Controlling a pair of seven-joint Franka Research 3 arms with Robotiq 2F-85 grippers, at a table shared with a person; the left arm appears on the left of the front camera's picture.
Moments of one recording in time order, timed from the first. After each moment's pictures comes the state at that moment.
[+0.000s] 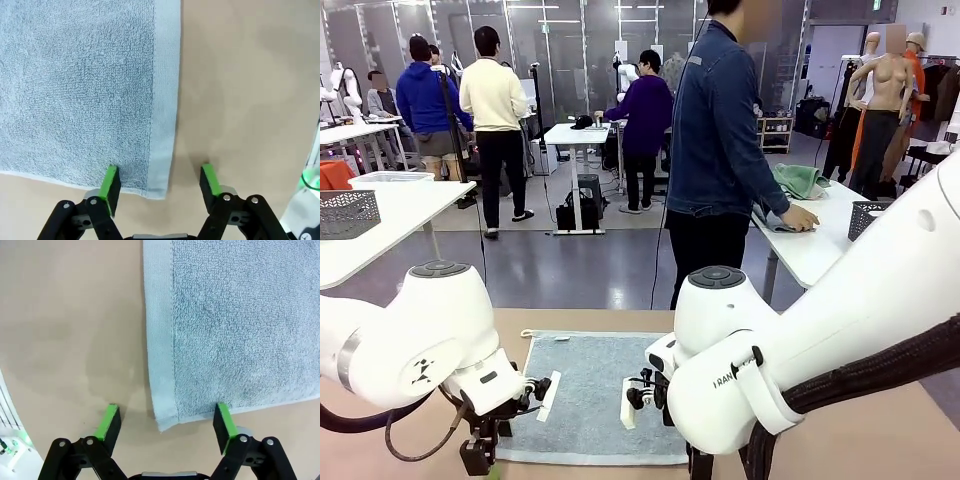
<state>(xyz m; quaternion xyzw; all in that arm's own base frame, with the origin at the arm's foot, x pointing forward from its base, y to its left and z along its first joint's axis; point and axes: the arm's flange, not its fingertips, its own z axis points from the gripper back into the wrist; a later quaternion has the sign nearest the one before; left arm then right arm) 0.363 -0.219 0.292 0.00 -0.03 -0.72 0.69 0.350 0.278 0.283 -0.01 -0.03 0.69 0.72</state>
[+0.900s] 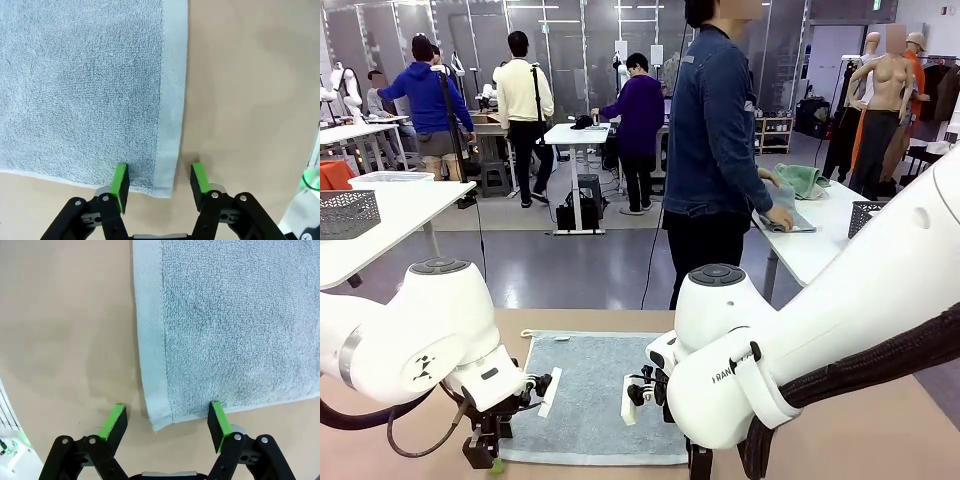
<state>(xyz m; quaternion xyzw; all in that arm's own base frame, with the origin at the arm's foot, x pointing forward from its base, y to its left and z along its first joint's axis) 0.366 -0.220 0.296 0.00 -0.04 -0.72 0.70 0.355 0.277 0.283 -0.01 -0.03 0.69 0.73</state>
